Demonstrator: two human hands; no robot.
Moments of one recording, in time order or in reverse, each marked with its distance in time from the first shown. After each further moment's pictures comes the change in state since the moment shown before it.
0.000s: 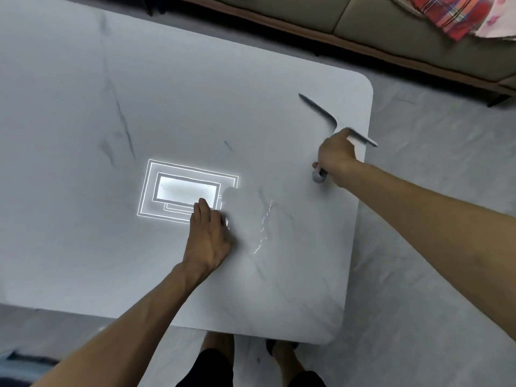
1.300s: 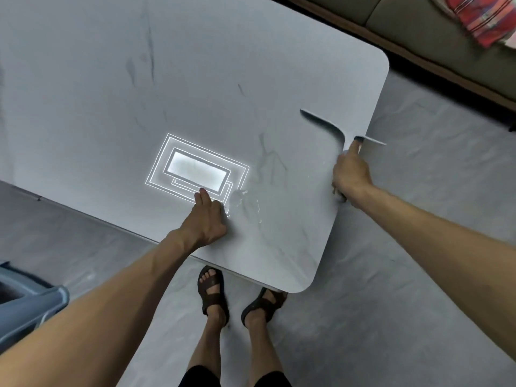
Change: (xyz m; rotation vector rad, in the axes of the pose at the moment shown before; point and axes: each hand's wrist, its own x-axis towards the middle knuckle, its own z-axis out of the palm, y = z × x) left_hand -0.099 0.007 0.072 -0.010 -0.128 -0.031; right_hand -0.066 0.136 -0.017 -0.197 -0.056 -0.202
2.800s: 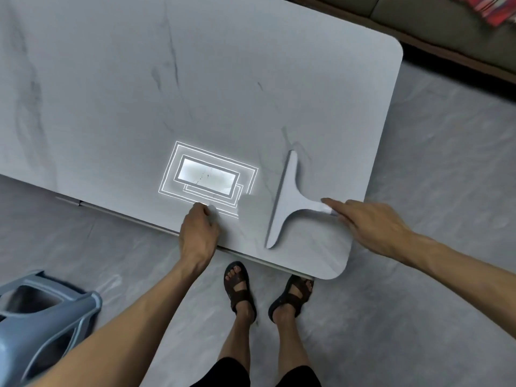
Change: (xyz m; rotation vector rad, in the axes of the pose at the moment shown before) left_hand -0.050 -0.075 0.016 -0.367 0.542 -0.181; right_hand -0.108 0.057 0.017 -0.724 -0.231 -0.669
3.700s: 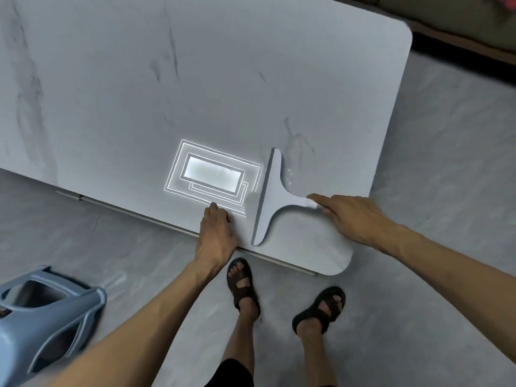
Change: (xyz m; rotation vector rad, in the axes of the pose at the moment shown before) left_hand -0.021 0.006 0.031 0.209 -0.157 0.282; right_hand 0.029 -0.005 0.037 0.066 -0.020 -0.043
